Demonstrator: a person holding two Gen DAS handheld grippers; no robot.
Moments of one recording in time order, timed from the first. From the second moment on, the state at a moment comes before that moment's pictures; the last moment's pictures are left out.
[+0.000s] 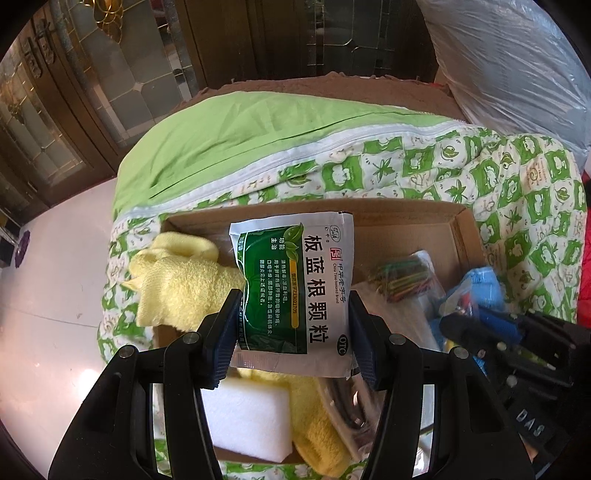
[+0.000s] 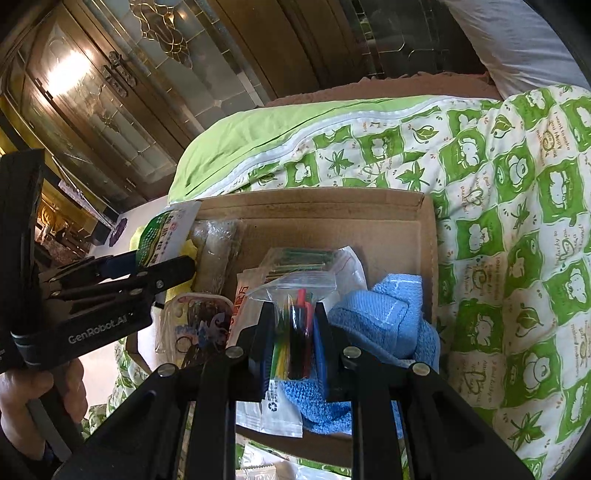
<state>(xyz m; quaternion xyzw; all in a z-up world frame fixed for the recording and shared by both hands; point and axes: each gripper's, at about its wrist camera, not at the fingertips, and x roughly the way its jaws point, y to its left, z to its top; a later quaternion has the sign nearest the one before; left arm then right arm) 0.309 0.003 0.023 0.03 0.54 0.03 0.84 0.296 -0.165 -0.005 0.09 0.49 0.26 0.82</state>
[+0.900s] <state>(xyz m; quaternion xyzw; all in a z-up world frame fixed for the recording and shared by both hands) 0.322 -0.007 0.004 0.02 0.57 0.03 0.82 0.296 -0.165 -0.006 0.08 0.48 0.25 0.83</state>
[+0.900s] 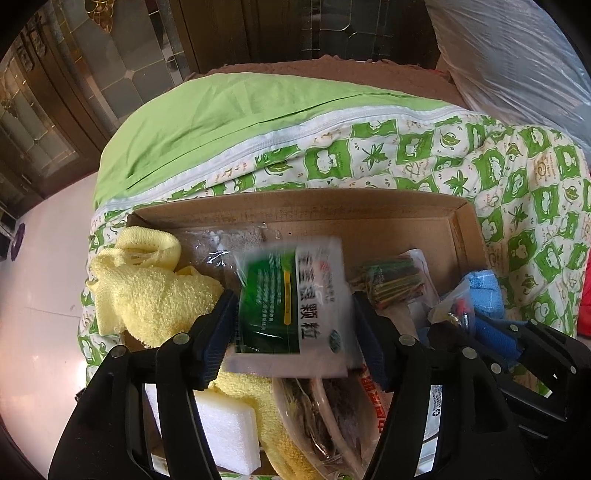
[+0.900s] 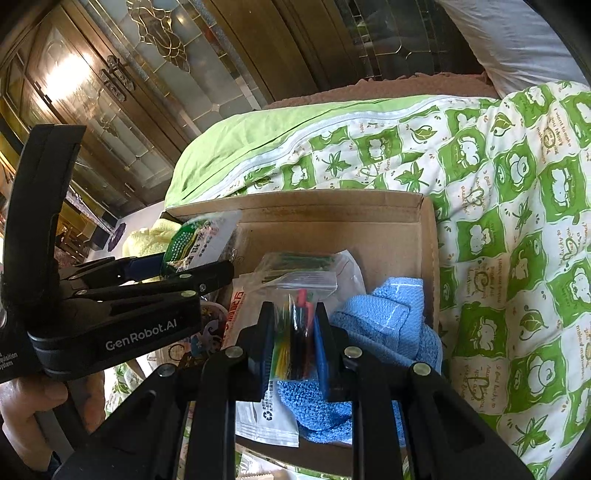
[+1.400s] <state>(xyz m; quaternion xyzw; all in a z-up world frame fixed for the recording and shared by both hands) 0.305 -0.014 0.026 0.02 0.54 0.02 0.84 0.275 -0.174 0.013 0.06 0.43 0.23 0.87</state>
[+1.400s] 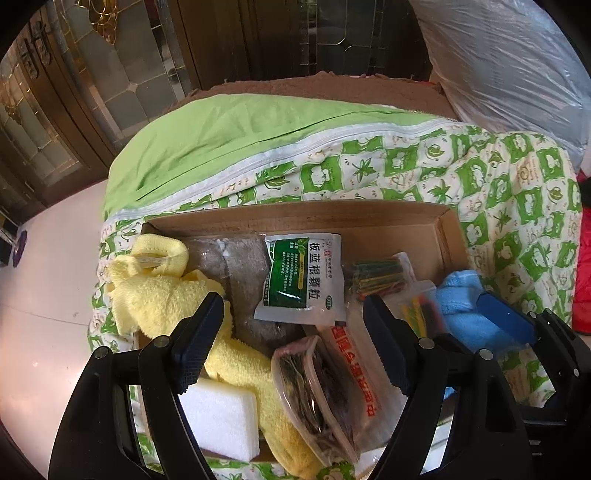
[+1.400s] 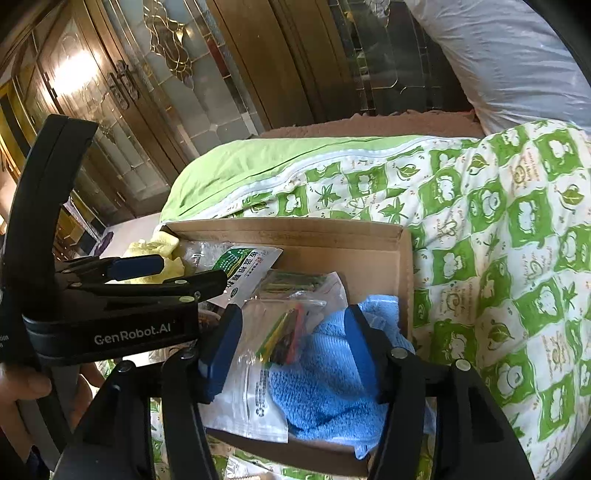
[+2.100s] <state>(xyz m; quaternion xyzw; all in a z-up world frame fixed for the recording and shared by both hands) 0.157 0.004 0.018 -0.01 0.57 0.01 0.82 0.200 -0.226 -0.008 0.07 0.46 0.21 0.86</state>
